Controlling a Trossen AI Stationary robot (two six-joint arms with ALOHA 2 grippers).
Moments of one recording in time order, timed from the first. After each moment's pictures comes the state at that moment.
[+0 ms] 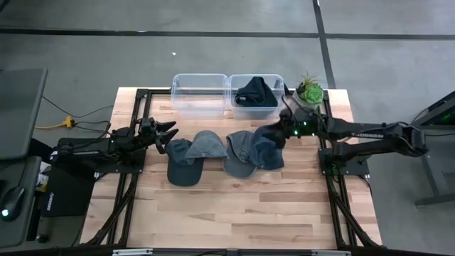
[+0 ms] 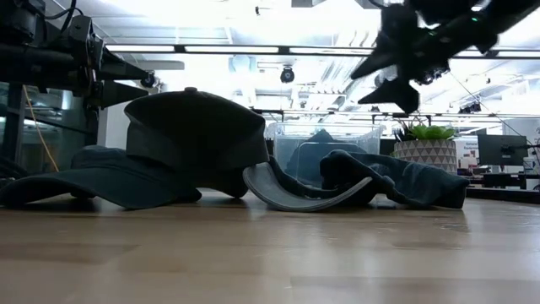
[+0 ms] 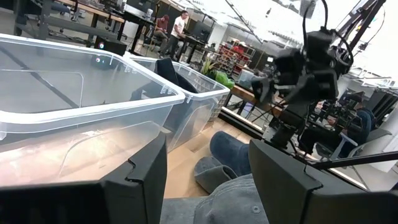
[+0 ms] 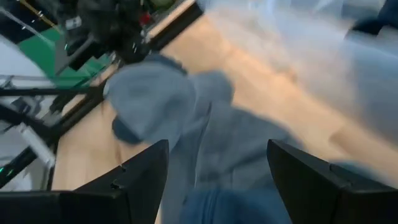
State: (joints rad) left arm 0.09 0.01 0.02 0.05 -0.37 -0.40; right arm -0.27 0.97 0.55 -0.03 -0.12 0.56
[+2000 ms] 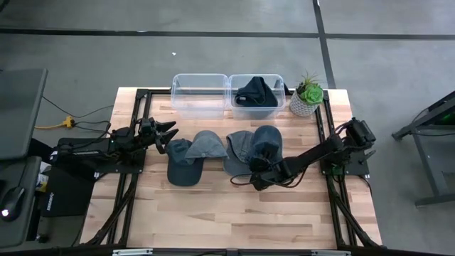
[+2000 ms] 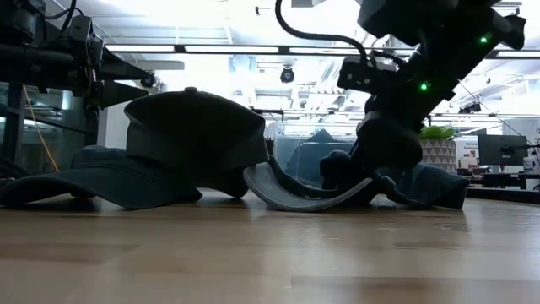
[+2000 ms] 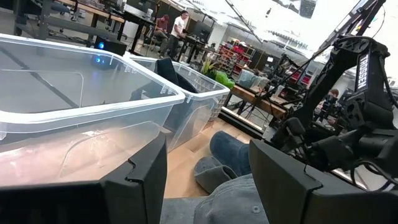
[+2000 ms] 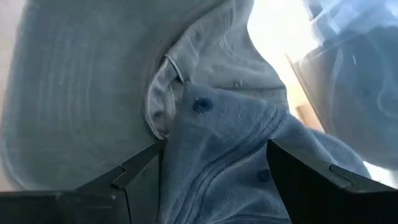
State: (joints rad) left arm 0.09 0.01 0.02 0.05 -0.37 -0.40; right arm 0.34 1.74 0.90 -0.35 0.81 0.45
